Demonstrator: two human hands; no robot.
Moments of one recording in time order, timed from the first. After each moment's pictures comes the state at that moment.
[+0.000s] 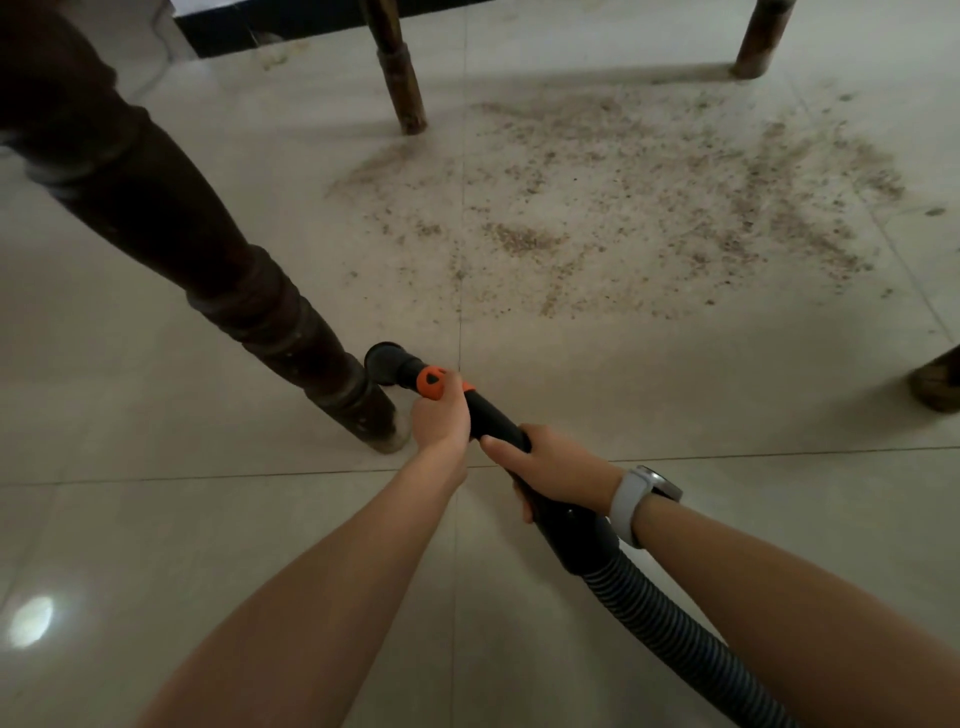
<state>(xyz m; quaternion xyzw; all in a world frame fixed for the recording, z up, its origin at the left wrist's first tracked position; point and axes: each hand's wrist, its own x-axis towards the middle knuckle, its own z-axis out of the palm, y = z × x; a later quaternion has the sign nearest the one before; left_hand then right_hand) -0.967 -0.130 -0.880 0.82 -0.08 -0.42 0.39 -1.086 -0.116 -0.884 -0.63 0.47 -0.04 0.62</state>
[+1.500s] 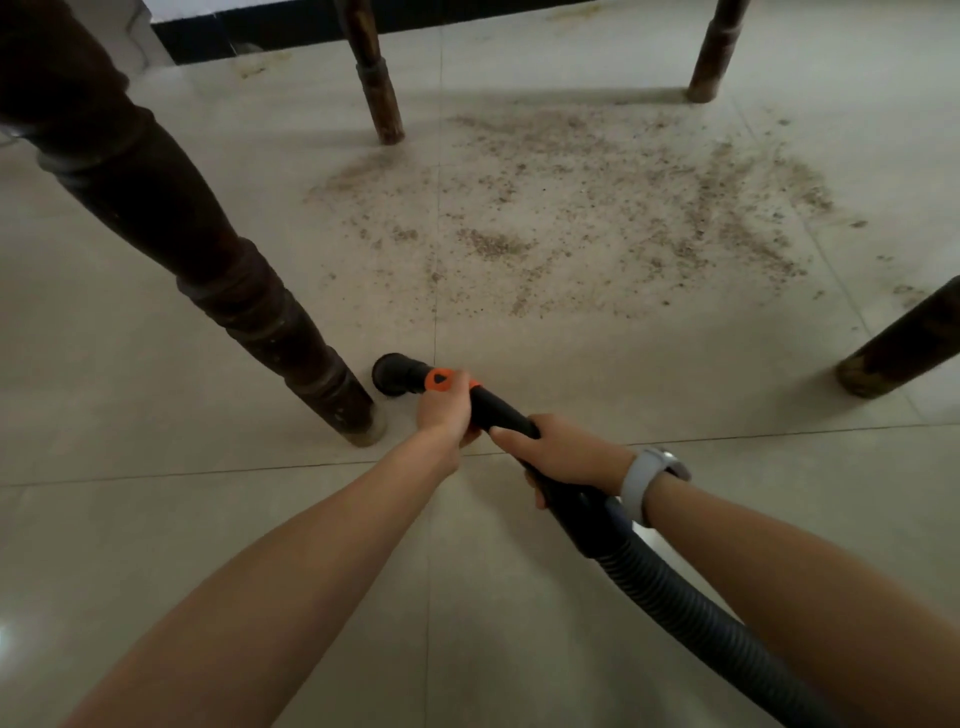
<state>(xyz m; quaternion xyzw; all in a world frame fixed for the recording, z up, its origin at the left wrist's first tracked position) -0.991 -0.120 -0.865 0.77 -0.11 -0.52 0.36 -1.121 -0.106 -0.857 -0.61 0.50 -0.01 0.62</state>
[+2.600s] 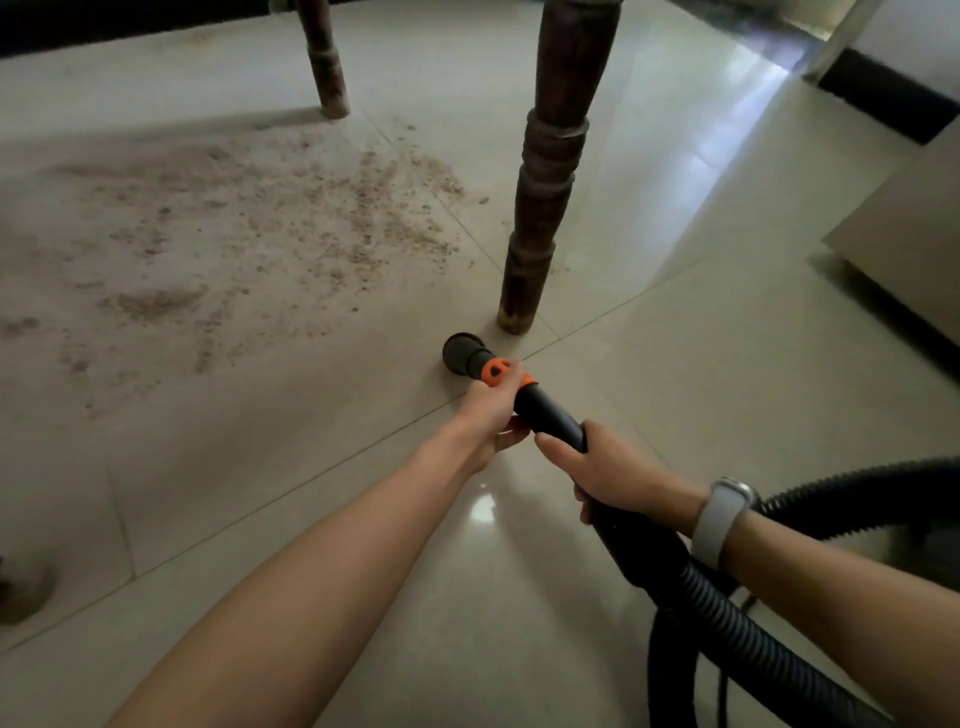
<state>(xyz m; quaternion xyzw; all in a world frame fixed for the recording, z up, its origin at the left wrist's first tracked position) -1.290 -0.094 -0.854 0.54 -0.31 -0.76 0.17 -1.381 0.002 -0.812 -0.41 0.80 -0.09 0.44</state>
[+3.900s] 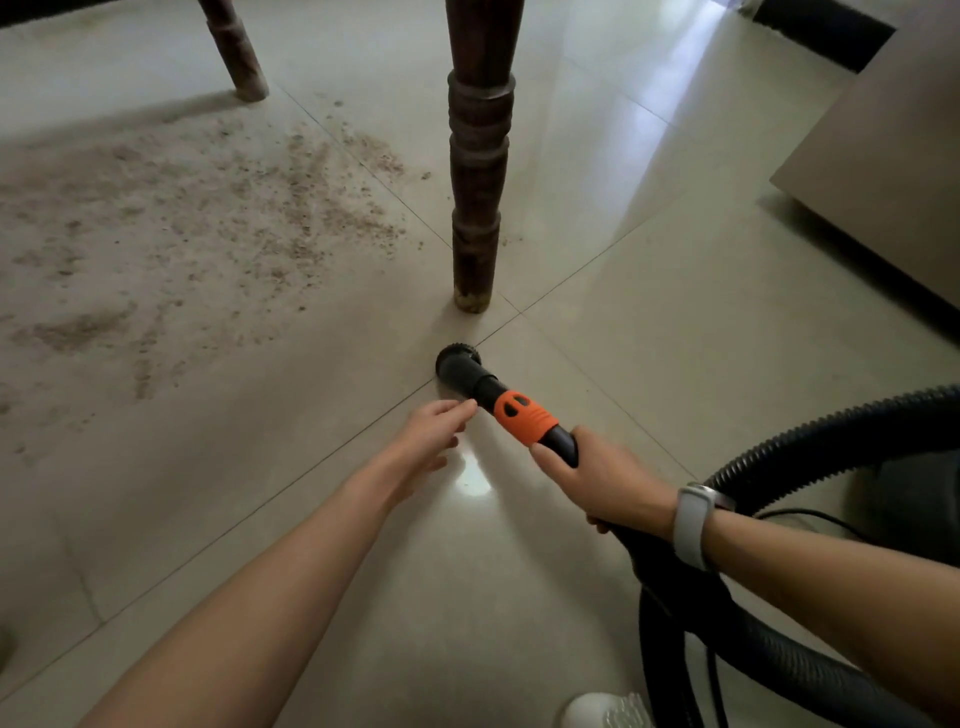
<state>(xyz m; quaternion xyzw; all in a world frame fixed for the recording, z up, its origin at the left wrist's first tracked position) -1.258 -0.091 -0.896 0.54 -0.51 -0.67 0.02 -1.391 0.036 -0.841 -0.38 0.83 -0.08 0.40</state>
